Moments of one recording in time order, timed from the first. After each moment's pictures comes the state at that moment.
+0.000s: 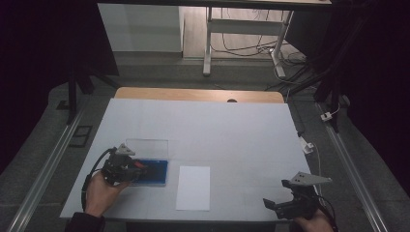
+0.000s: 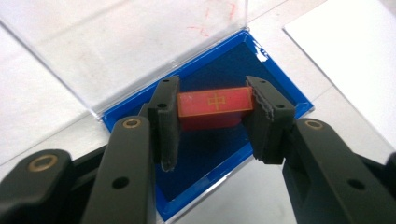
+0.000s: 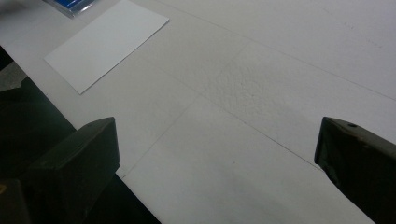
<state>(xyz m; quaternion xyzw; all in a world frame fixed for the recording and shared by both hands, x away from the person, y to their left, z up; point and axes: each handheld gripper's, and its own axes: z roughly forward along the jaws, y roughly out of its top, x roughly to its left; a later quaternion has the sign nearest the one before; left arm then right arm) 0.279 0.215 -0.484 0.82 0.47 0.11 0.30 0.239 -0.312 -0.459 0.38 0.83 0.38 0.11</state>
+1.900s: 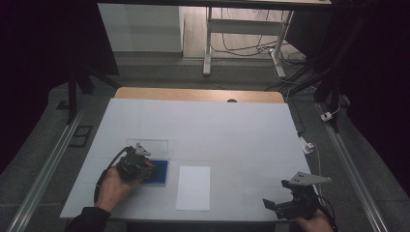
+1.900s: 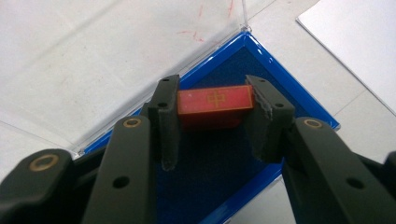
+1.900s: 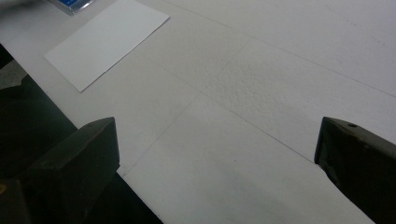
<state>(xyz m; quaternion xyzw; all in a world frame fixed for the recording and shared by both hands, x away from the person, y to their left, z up) 0.296 0.182 -0.498 0.85 0.44 0.15 0.24 0.239 -0.311 -0.460 0.39 0.83 0.38 0.11</state>
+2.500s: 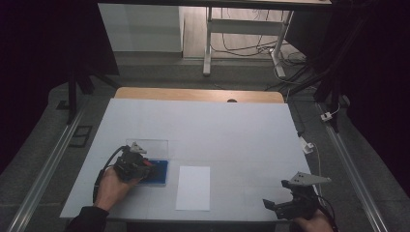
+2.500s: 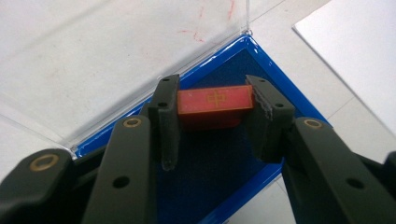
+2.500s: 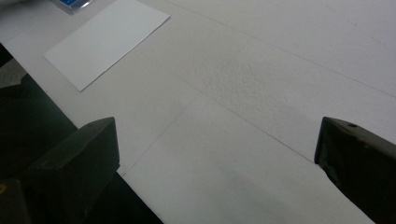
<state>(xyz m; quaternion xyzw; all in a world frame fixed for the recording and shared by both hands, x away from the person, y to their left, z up) 0.297 0.188 -0.499 0.84 0.45 0.13 0.26 0.239 -0.311 -0.460 0.38 0.84 0.38 0.11</state>
